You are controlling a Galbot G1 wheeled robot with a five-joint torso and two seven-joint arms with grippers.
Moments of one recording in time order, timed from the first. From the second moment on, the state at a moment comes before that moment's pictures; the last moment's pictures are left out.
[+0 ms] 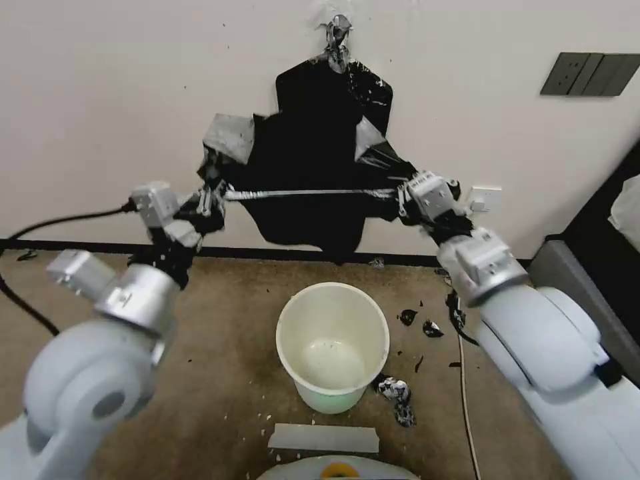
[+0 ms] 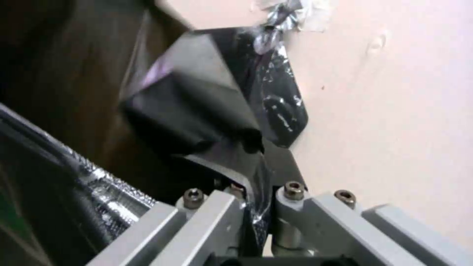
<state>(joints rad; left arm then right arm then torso) 1.42 -1.02 -0.55 -2.51 -1.07 0.30 -0.40 -1.07 0.95 0.24 2.50 0.02 -0.65 0.05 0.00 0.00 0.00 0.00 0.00</state>
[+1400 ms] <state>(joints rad) 1.70 -1.05 -0.57 -2.50 -0.81 0.50 -0.36 -1.37 1.04 0.14 2.37 -0.15 -0.55 0.06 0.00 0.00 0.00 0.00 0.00</state>
